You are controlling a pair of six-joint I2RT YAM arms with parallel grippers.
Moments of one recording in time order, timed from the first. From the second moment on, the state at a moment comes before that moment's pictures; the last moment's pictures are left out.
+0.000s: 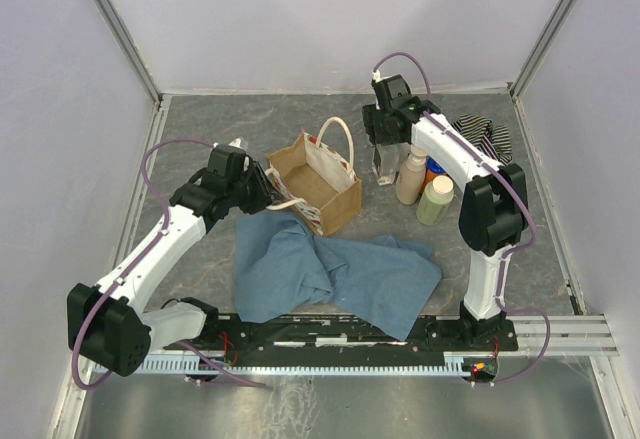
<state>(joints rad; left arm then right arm) -0.39 1.17 0.93 -0.54 0.13 -0.75 0.41 1.97 1.74 -0.66 0.19 0.18</state>
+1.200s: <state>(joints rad) -0.31 1.12 1.42 -0.61 -0.22 -0.51 0.40 1.45 1.75 -0.81 0.07 0.20</state>
